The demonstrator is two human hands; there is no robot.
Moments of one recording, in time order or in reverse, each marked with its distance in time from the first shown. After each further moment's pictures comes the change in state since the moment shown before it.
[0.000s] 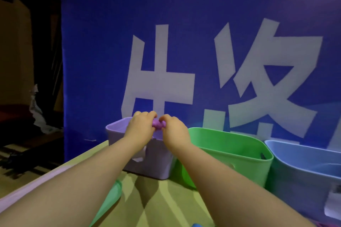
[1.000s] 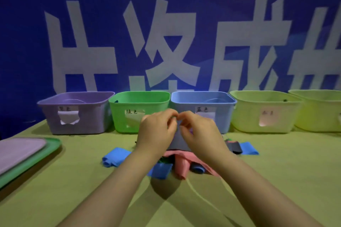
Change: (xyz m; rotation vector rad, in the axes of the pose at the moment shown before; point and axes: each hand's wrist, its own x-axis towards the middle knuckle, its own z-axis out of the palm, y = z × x) left_hand -0.218 0.268 -0.052 -0.558 0.136 0.396; right_hand -0.306 0.108 -0.194 -0.026 0.220 0.114
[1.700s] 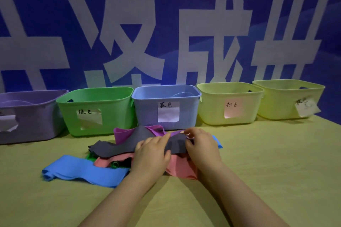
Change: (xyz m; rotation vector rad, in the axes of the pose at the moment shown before) left_hand -0.034 0.026 0.117 0.272 -0.487 -0.086; right_hand -0.037 0.136 0.011 -0.093 -0.059 0.487
